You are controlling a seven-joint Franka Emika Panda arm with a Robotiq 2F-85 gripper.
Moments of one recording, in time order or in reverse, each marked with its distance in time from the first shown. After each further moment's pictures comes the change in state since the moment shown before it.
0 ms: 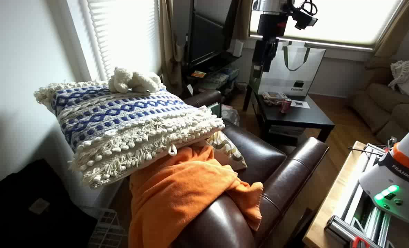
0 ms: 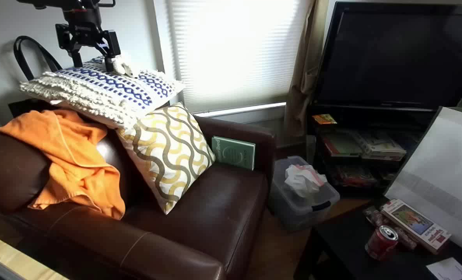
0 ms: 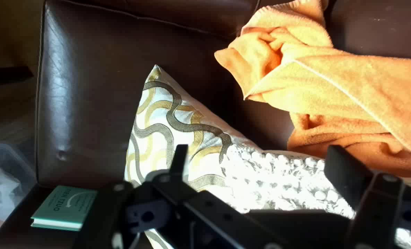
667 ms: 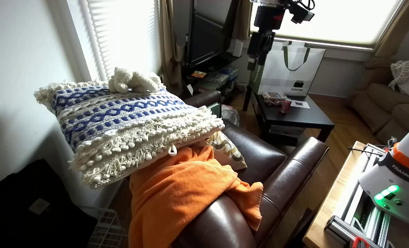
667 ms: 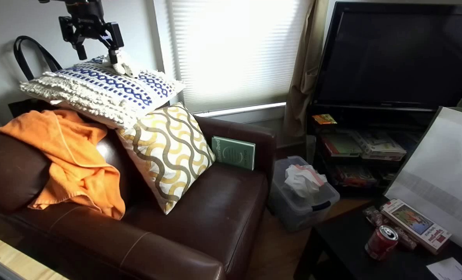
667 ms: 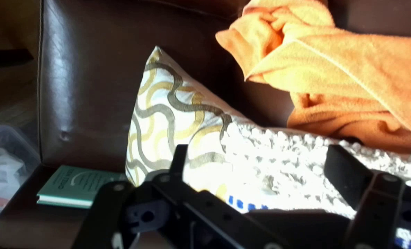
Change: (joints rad) arm -0.004 0.009 0.000 0.042 -0.009 0.032 0.001
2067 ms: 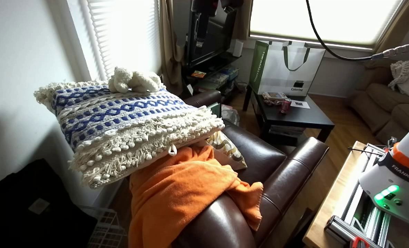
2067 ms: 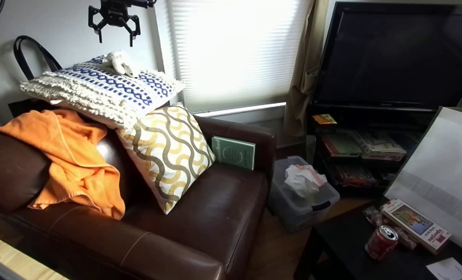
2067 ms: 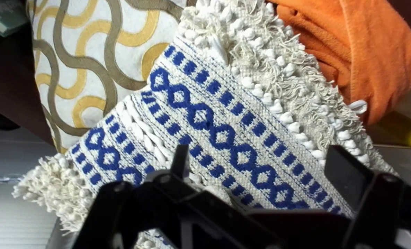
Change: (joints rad) arm 0.008 0.598 0.063 0.787 0.041 -0.188 -0.590
